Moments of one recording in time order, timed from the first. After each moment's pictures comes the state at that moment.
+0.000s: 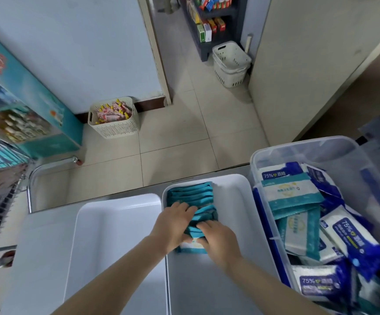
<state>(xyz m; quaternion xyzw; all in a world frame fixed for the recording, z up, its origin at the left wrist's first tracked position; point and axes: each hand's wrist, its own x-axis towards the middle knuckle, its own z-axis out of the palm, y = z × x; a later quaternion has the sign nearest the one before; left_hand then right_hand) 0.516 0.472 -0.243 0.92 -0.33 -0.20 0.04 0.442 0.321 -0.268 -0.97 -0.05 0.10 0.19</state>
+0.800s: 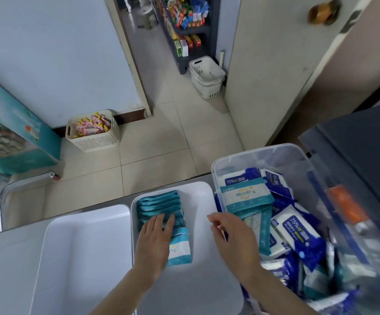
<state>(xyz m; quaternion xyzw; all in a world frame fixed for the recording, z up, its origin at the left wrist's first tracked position) 0.460 0.436 -0.244 0.97 -0.22 -0.07 0.03 0.404 0.238 -0.166 -0.92 0.10 -0.08 0.36</state>
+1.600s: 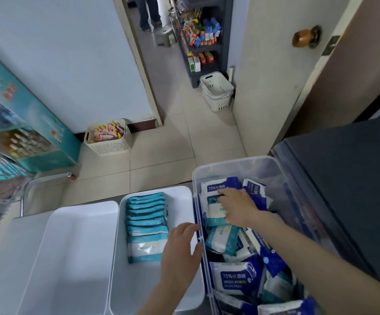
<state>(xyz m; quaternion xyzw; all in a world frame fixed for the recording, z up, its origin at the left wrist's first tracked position) 0.383 0.300 -0.160 0.95 -0.09 -0.08 0.29 0.476 0.094 -0.187 -0.96 -0.12 0.26 0.04</state>
